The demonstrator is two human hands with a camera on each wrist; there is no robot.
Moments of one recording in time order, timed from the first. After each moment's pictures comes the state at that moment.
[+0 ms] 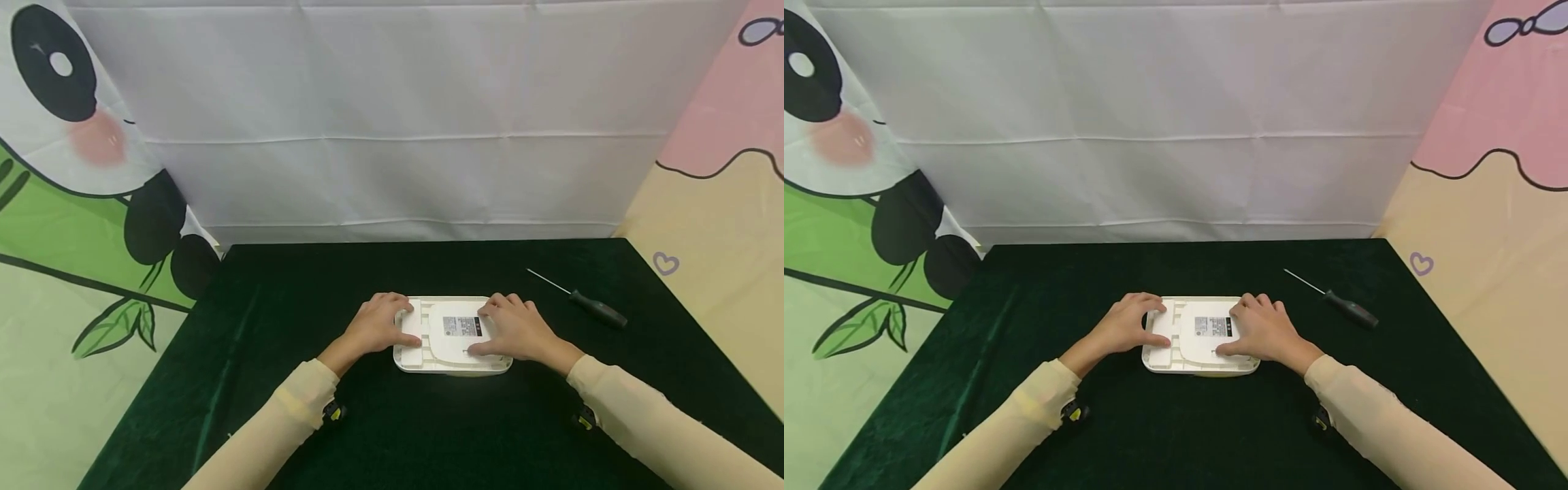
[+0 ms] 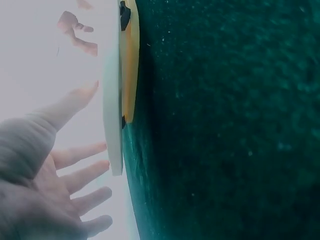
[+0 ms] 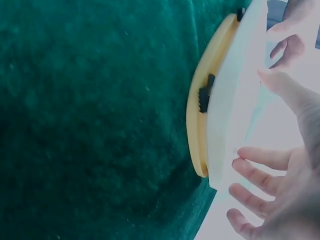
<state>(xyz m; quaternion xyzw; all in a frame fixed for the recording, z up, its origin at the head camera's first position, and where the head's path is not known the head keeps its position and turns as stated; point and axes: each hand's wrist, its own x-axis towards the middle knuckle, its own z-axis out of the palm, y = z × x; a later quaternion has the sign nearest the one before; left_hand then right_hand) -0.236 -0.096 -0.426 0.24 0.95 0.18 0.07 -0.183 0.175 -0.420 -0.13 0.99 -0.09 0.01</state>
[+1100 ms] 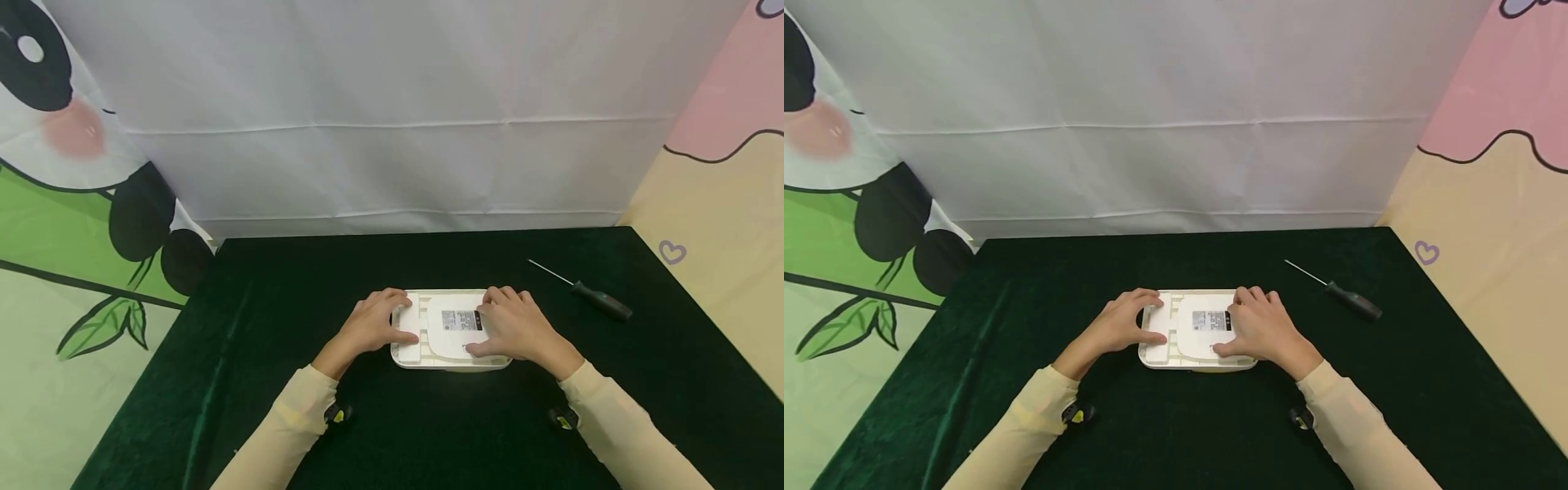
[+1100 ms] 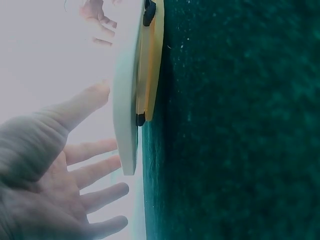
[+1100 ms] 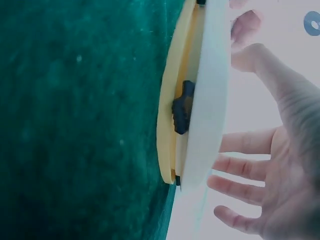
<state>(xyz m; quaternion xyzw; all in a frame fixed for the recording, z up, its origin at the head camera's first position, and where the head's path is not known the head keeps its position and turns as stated) -0.235 -0.096 -0.431 0.24 0.95 0.19 0.09 -0.182 0.171 -0.426 -0.17 0.98 -0.03 -0.03</state>
